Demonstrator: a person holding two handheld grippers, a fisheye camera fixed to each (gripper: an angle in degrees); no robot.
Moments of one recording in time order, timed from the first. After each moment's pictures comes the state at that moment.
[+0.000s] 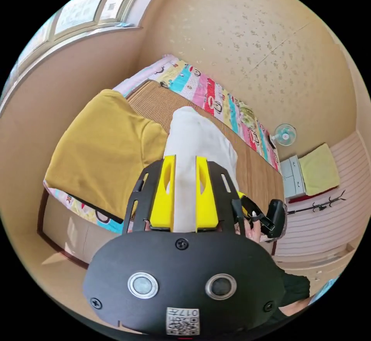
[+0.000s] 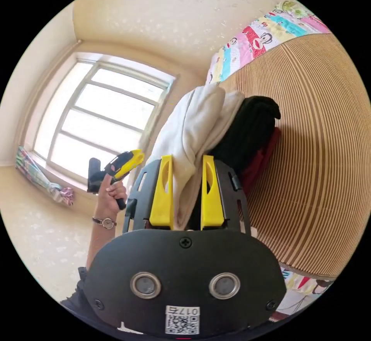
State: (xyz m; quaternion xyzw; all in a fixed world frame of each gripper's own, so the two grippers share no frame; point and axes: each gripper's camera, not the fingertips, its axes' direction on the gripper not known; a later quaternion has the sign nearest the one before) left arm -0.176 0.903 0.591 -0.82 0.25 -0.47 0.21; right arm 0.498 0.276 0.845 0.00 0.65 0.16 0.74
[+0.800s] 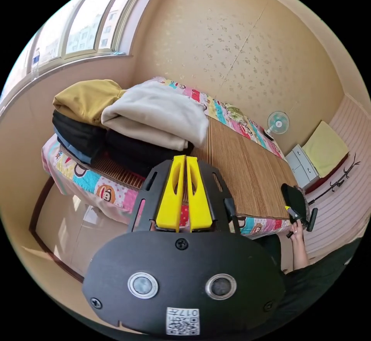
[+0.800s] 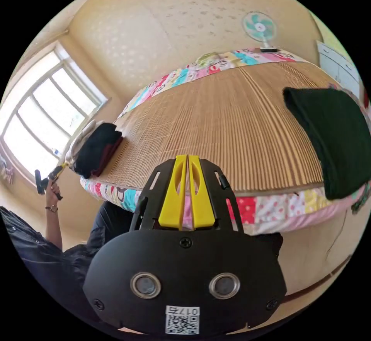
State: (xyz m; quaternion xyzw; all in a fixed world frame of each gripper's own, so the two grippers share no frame) left arm -0.101 0.481 0.345 -0.76 0.28 -0.46 0.36; right arm 0.065 0.493 0.684 0.10 0.87 0.04 0.48
